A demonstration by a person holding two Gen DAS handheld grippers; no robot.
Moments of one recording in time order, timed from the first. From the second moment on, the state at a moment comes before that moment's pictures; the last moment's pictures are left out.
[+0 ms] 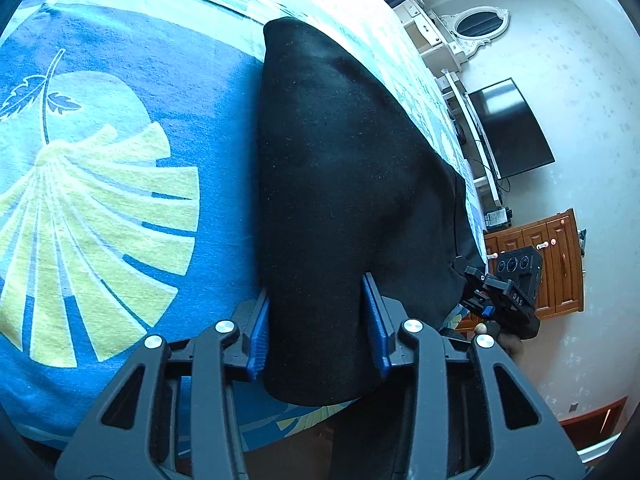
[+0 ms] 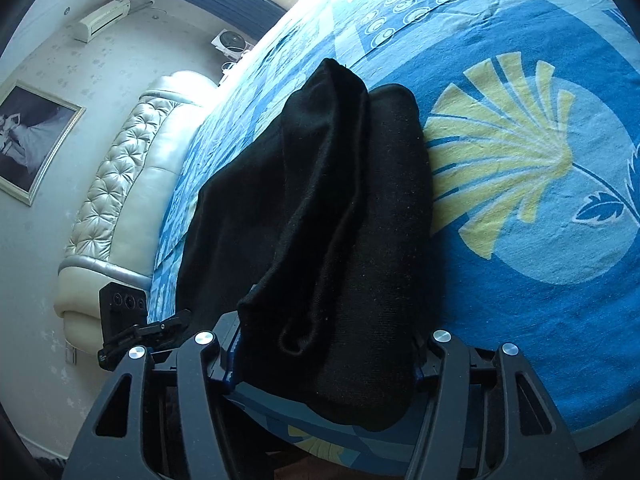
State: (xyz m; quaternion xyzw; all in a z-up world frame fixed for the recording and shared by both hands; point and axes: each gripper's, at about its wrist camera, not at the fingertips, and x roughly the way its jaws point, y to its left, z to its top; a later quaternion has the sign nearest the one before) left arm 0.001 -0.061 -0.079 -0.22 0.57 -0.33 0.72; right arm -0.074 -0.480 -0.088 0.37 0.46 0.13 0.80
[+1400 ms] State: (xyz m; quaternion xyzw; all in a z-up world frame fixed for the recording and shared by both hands) left arm 0.025 0.021 -0.064 -0.23 0.52 -0.30 0.77; right arm -0.042 -0.464 -0.076 0.38 0.44 0.15 0.80
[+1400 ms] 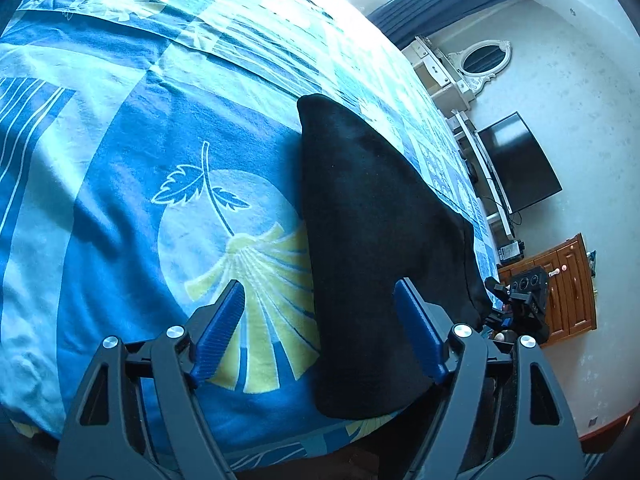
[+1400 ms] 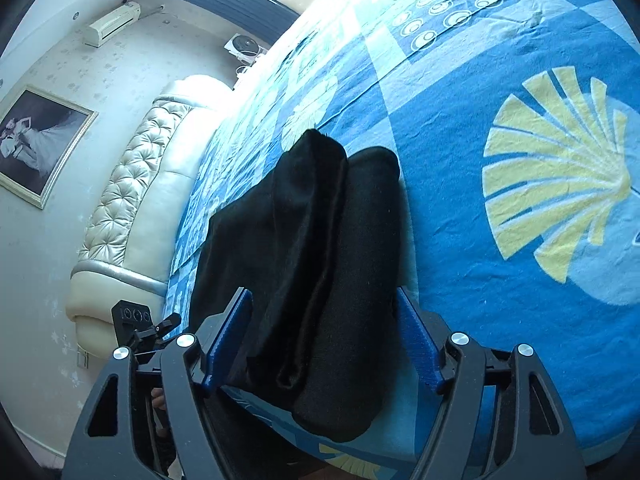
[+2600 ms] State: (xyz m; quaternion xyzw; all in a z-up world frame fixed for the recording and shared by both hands) left arm 0.166 -0.012 -0.042 -0.15 0.52 -0.22 0.81; right arm 0.112 -0.427 -0.064 0.35 0.41 0.20 0.82
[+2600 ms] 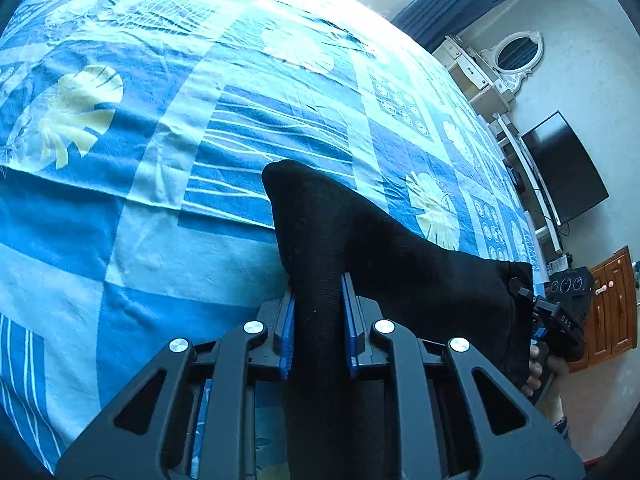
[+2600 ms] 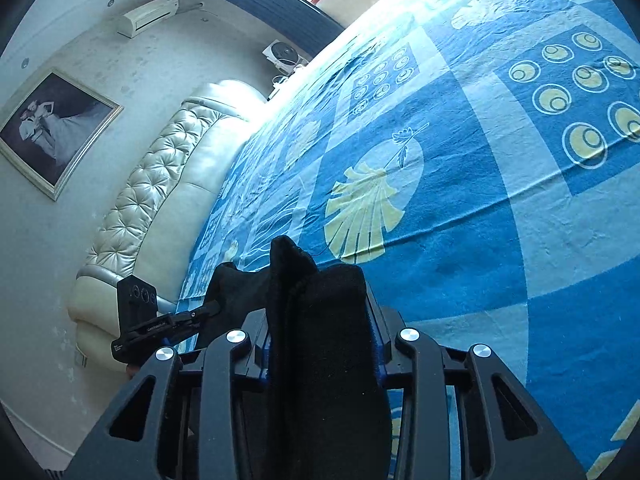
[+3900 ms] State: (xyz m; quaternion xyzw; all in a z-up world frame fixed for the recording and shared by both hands) left arm 0.148 0.002 -0.074 -0.16 0.46 -0.23 0.84; right arm 0.122 -0.433 -0.103 0.37 0.42 0.18 0.81
